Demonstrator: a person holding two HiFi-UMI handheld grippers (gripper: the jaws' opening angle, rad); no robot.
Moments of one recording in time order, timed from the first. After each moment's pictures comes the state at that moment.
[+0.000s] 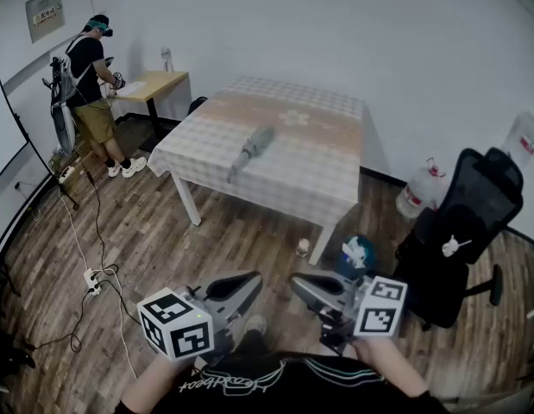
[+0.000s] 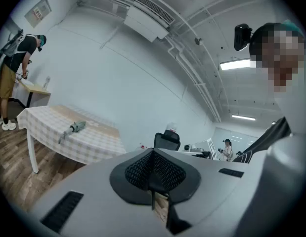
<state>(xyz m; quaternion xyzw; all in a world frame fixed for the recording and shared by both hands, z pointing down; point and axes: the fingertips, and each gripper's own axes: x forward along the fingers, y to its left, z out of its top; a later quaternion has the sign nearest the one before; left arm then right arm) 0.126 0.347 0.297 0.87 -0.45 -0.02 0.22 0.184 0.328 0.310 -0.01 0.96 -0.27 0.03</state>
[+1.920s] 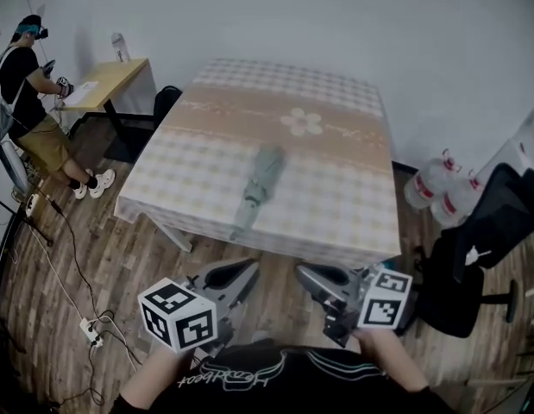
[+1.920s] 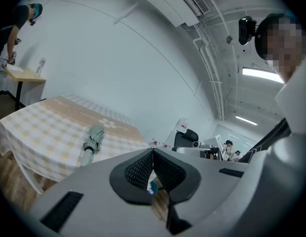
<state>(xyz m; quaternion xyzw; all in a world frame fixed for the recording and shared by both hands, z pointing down) -0.091 0.002 0.365 0.87 -0.40 0.03 0.29 -0.017 -0.002 0.363 -0.12 0.94 -0.33 0.02</state>
